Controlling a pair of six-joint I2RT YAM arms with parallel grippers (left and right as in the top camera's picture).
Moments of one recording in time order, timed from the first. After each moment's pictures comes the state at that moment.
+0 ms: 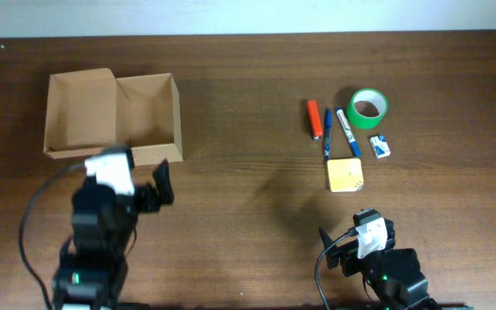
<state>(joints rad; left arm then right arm) -0.08 0.77 0.67 -0.40 0.00 -0.18 0.43 0.01 0.16 -0.61 0.04 0.03</state>
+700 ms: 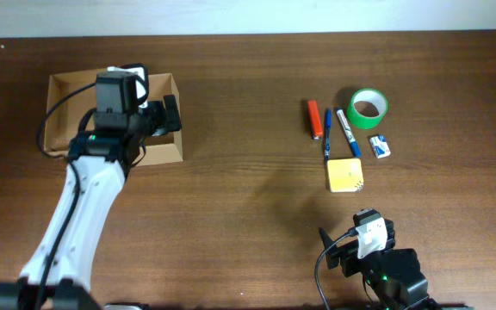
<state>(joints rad) -0.07 1.53 1.20 -0.46 -0.02 -0.18 0.43 0.01 0.16 -0.61 0.04 0.03</state>
